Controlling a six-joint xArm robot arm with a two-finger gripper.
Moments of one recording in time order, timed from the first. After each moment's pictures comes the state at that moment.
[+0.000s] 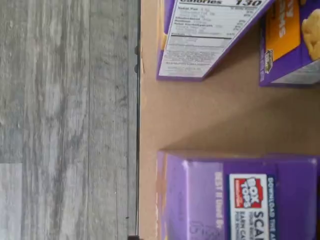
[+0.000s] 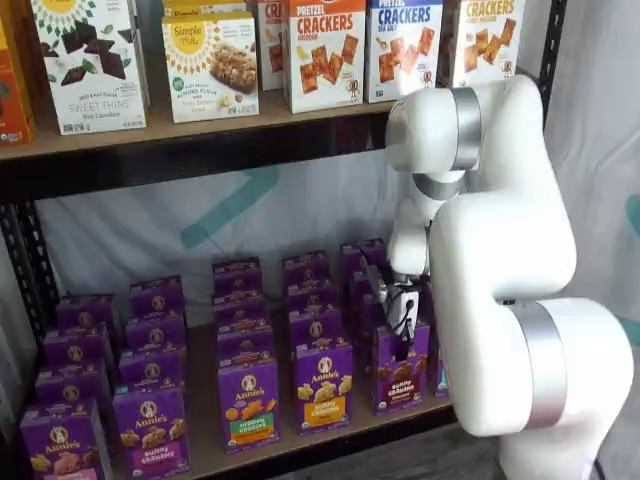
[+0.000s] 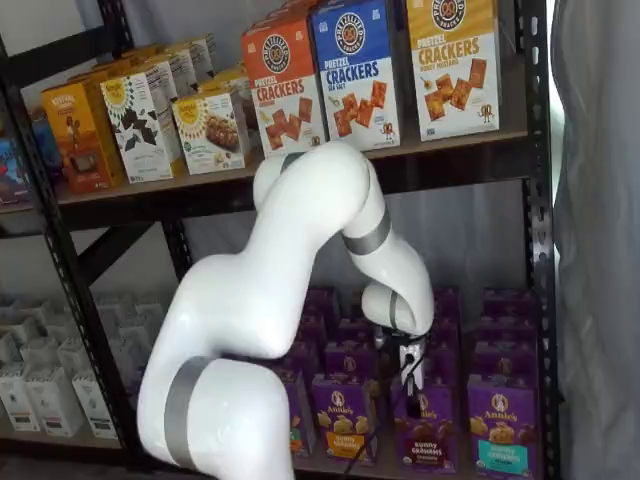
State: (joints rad) arm -0.16 1.04 -1.47 0.16 0.38 -1.87
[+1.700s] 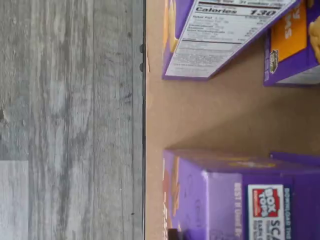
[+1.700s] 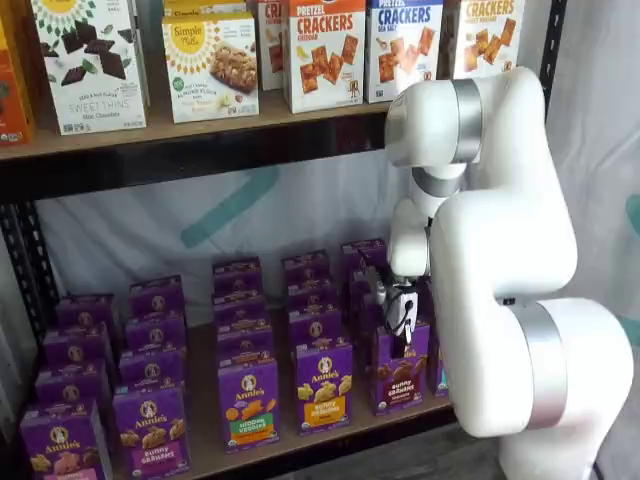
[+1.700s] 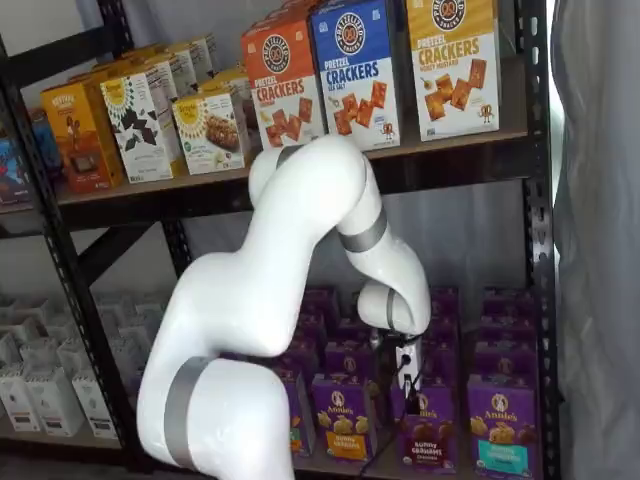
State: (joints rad) arm -0.15 1.00 -1.41 0.10 0.34 -1.81
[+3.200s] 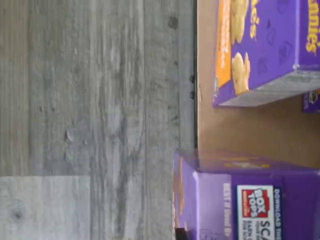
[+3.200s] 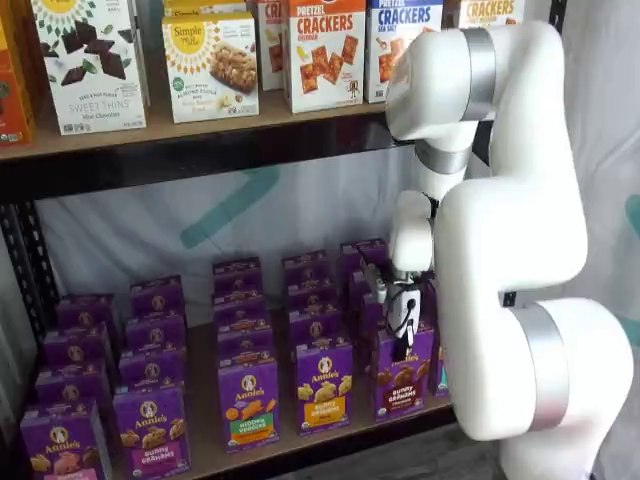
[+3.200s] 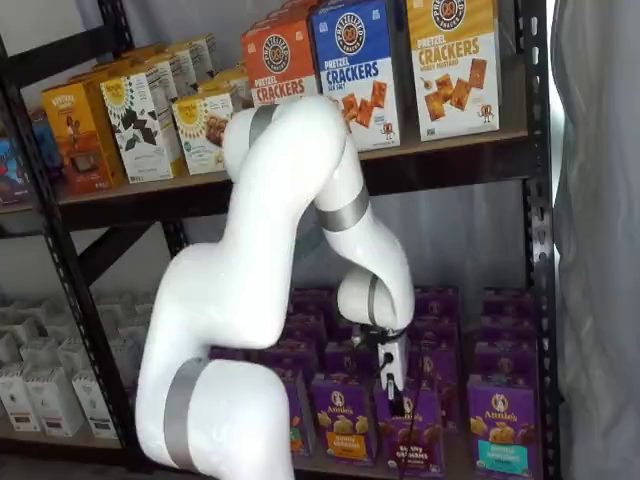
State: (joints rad) arm -0.12 0.76 -1.09 0.10 0.29 -1.78
